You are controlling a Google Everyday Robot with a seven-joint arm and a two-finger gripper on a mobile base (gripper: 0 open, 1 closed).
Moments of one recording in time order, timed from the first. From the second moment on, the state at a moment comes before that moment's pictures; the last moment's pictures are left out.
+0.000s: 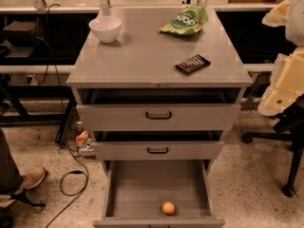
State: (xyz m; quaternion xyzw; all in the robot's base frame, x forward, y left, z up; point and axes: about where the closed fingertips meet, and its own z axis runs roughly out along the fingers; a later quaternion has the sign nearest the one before) arm 0.431 -0.200 1.025 -0.60 0.76 -0.08 0.22
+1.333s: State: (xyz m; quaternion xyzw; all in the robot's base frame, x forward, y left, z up) arm 0.378 -0.118 0.807 -0.54 0.84 0.03 0.04
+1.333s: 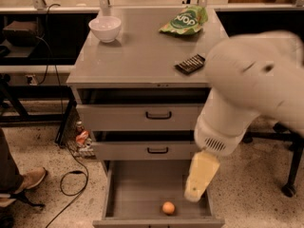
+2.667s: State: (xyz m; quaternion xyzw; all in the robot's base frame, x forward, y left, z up) arm 0.411 -0.149 0.706 -0.44 0.90 0.06 0.01
